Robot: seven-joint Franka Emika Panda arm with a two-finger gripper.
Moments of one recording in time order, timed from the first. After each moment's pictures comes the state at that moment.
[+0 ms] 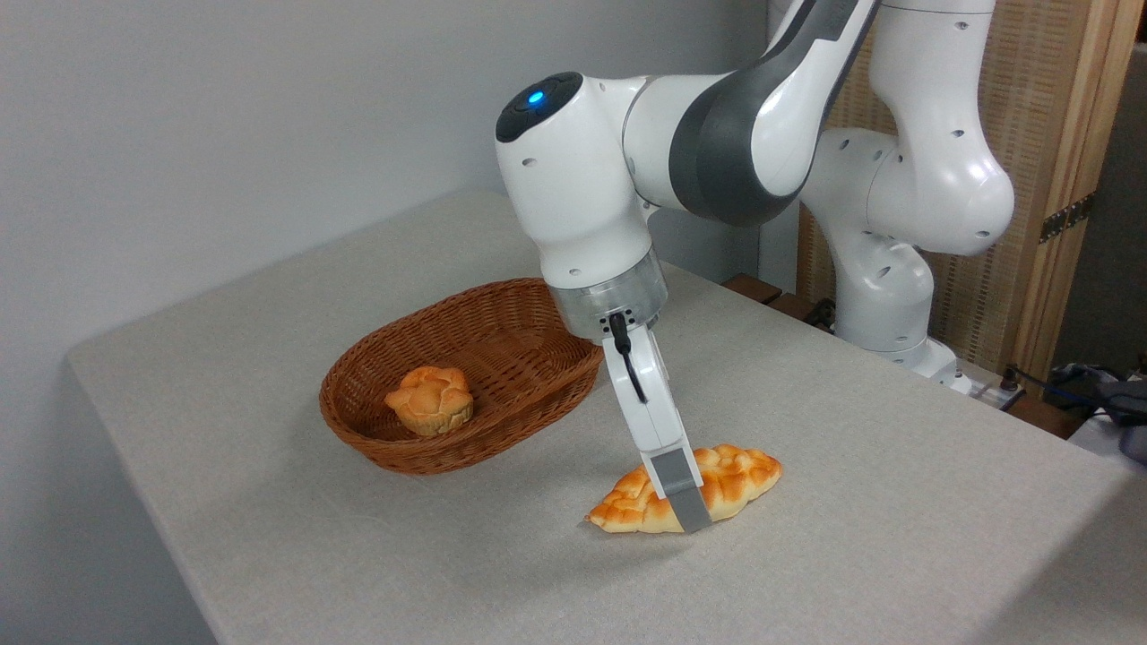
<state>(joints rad) 0.00 -0.19 0.08 -2.31 0.20 1.97 1.36</state>
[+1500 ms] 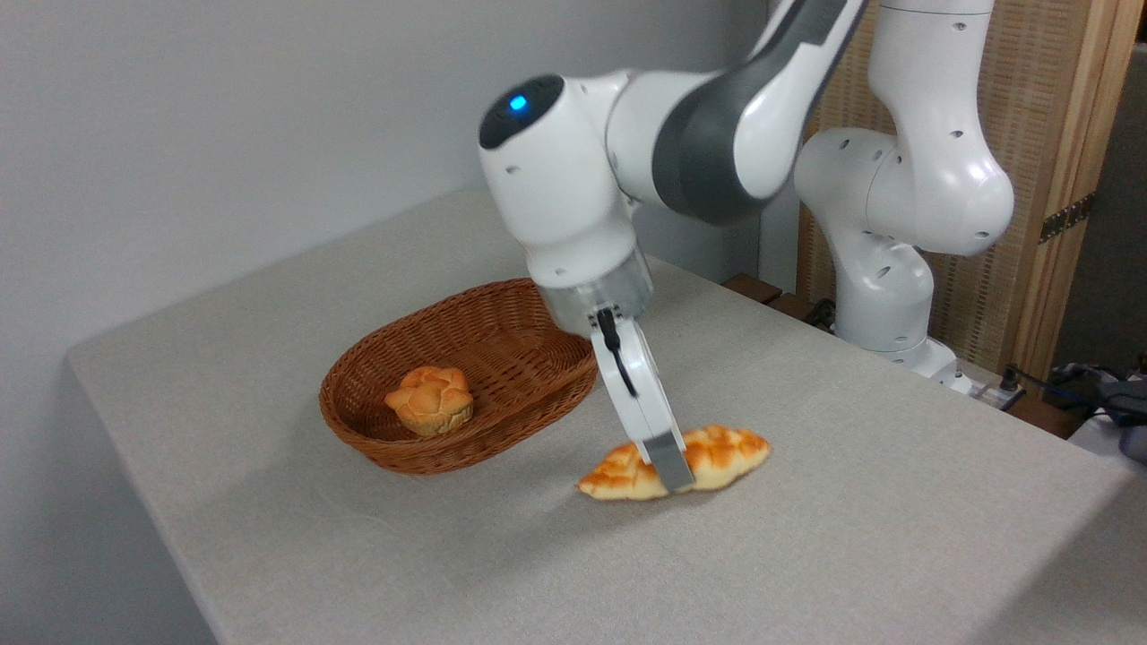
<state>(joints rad) -0.01 -0.17 0.06 -2.25 0.11 1.85 1.33</state>
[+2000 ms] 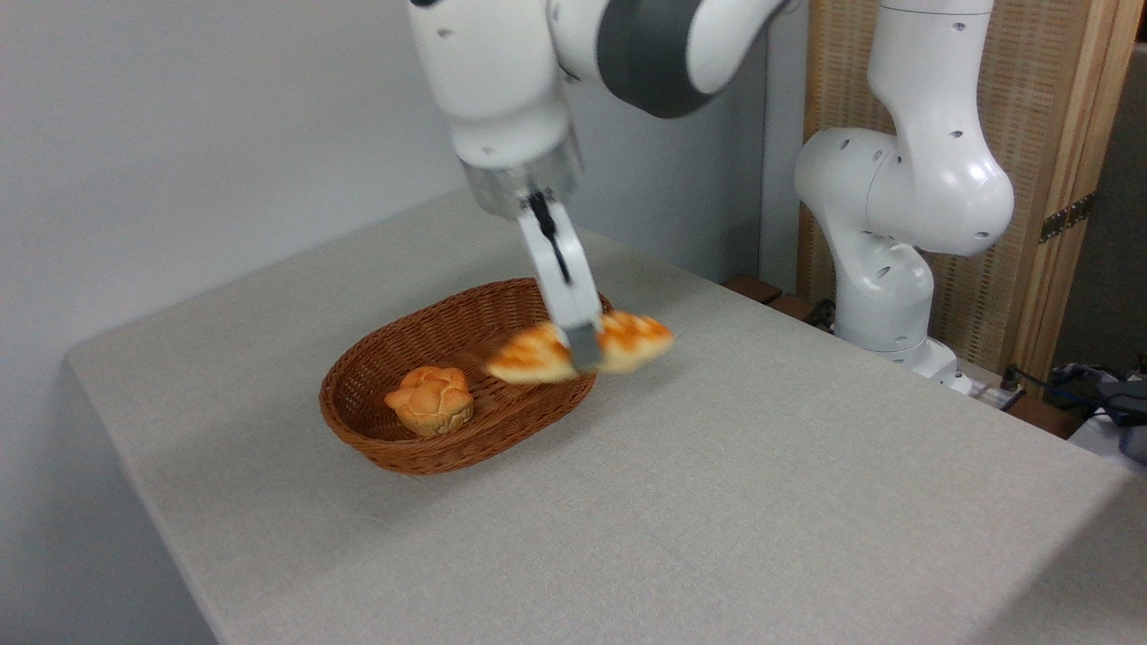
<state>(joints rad) -0.01 -0.17 -0.02 -2.01 -0.18 1.62 1.20</state>
